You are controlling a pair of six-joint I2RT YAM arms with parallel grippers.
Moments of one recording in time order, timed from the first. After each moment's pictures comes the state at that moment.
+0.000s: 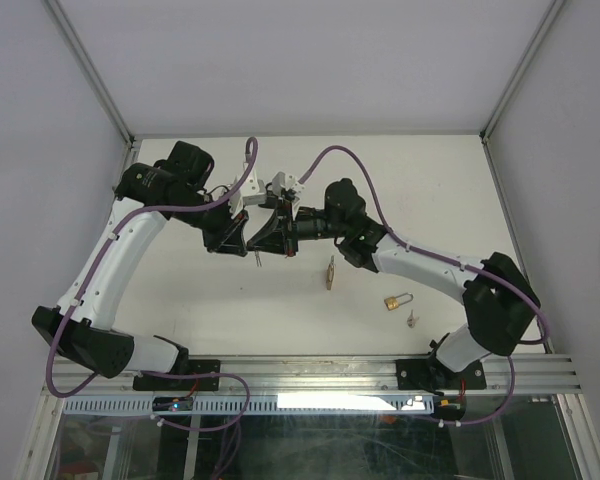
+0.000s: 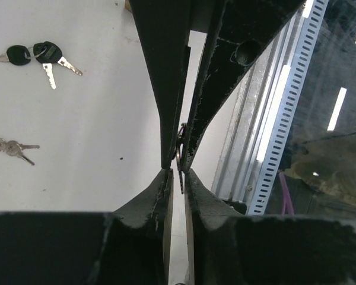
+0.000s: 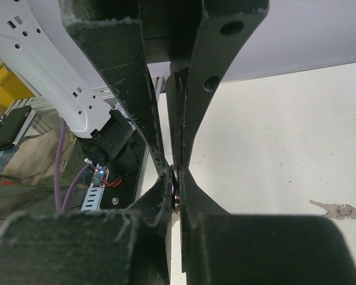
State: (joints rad) left arm -0.40 1.37 1.59 -1.40 0.69 0.68; right arm 0.86 1.55 1.06 0.49 -0.81 0.23
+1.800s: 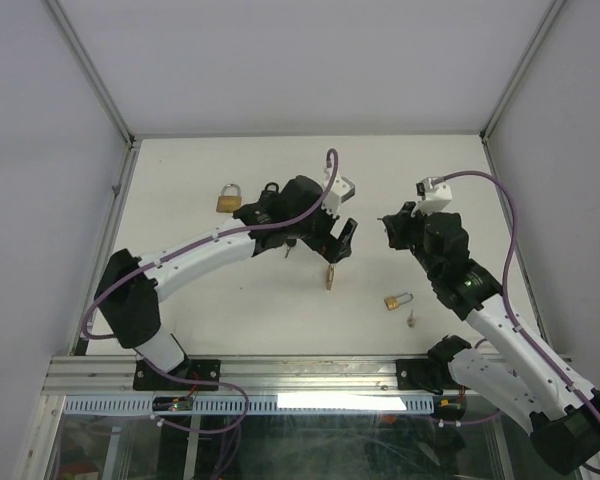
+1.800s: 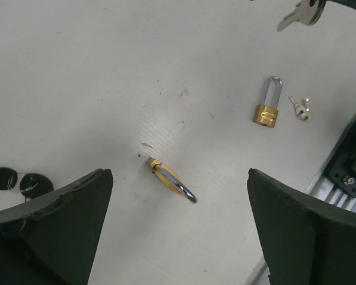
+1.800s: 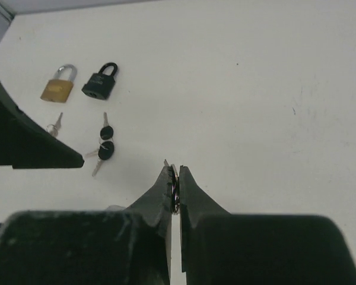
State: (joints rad) left arm -0.88 1.57 1.32 -0.38 0.16 -0.16; right arm 0.53 0.80 0.73 -0.20 0.21 0.33
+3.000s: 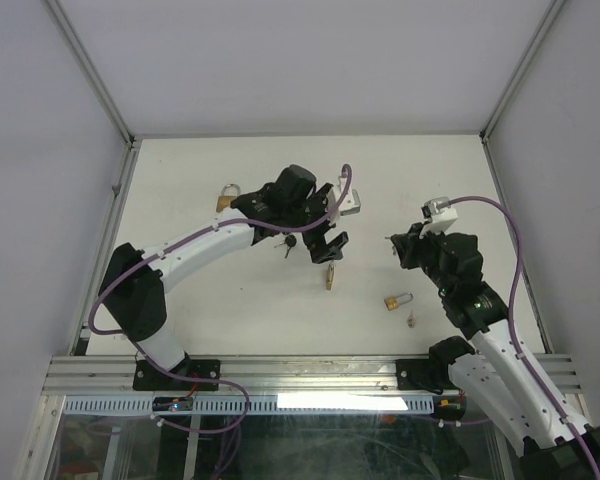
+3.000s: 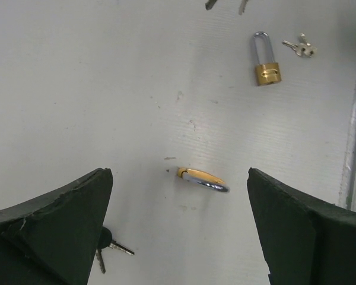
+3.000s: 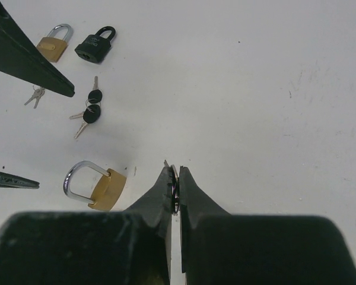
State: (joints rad) left arm -0.79 1.67 1.39 -0.41 0.51 0.38; right arm 0.39 0.60 0.55 -0.23 -0.02 0.18
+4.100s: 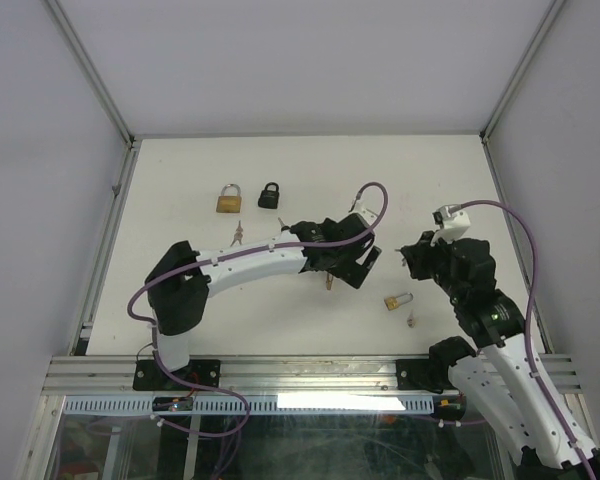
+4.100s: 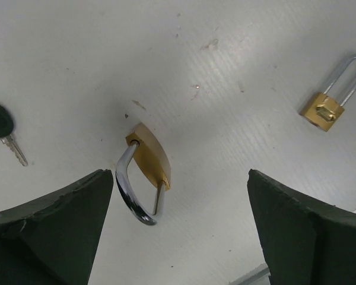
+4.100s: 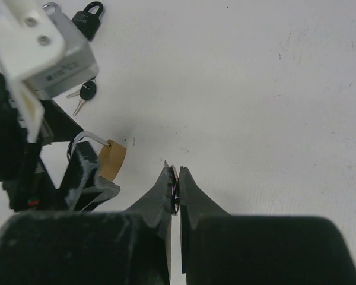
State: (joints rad) left arm -1.10 1.85 1.52 -0.62 -0.23 -0.39; right arm 0.37 0.53 0.64 -0.51 0.00 0.22
